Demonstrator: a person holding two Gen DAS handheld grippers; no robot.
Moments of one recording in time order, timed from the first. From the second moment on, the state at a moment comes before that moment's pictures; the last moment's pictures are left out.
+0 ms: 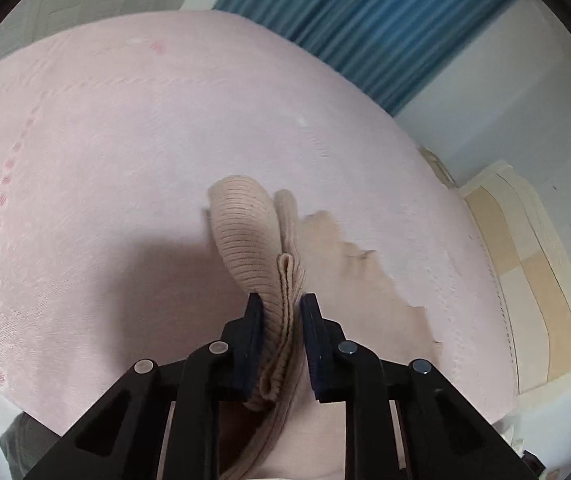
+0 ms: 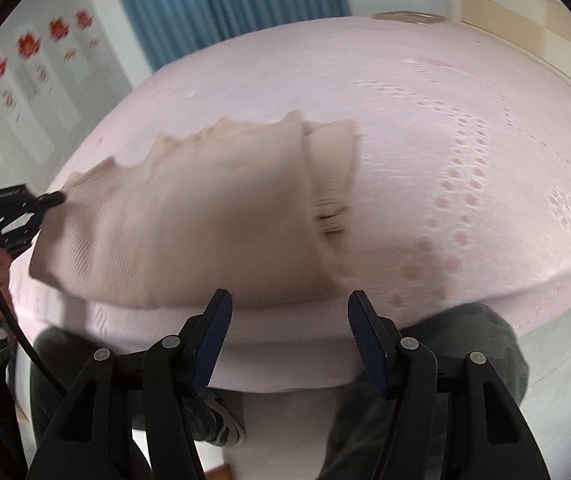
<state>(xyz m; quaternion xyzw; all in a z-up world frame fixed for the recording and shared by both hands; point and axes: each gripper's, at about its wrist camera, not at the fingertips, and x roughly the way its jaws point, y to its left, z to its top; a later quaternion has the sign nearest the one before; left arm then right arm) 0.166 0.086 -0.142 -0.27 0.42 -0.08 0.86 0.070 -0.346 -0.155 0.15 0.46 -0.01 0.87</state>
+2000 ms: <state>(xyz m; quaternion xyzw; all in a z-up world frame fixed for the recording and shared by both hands) 0.161 0.115 -0.192 -0.21 0.44 -0.10 0.86 0.169 -0.327 -0.128 0.24 0.37 0.11 0.89</state>
